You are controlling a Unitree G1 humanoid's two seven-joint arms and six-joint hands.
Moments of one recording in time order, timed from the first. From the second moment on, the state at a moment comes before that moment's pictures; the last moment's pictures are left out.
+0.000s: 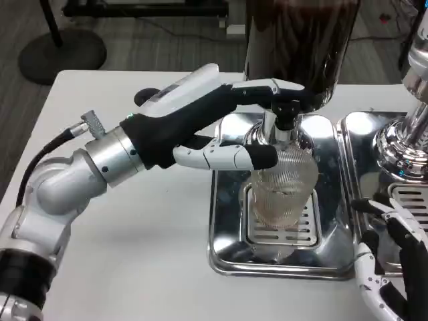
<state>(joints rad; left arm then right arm) -0.58 0.41 -0.18 0.60 0.11 -0.88 -0.56 0.60 -0.13 0.12 -0.32 -0.62 -0.20 -0.34</state>
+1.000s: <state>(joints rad) -0.58 0.46 -0.22 0.55 0.16 -0.90 -0.51 0.50 -0.13 0.12 -0.28 -0.45 -0.17 -0.22</state>
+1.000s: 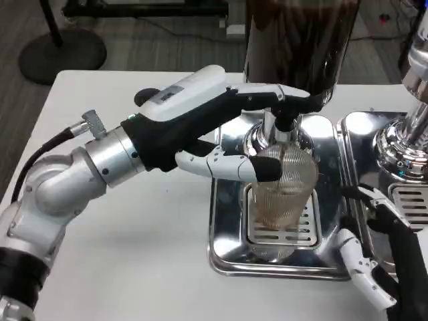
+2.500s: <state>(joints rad) -0.56 0.46 -0.22 0.53 0.16 -0.89 -0.51 0.24 -0.16 0.12 -0.09 -0.26 -0.09 0.01</state>
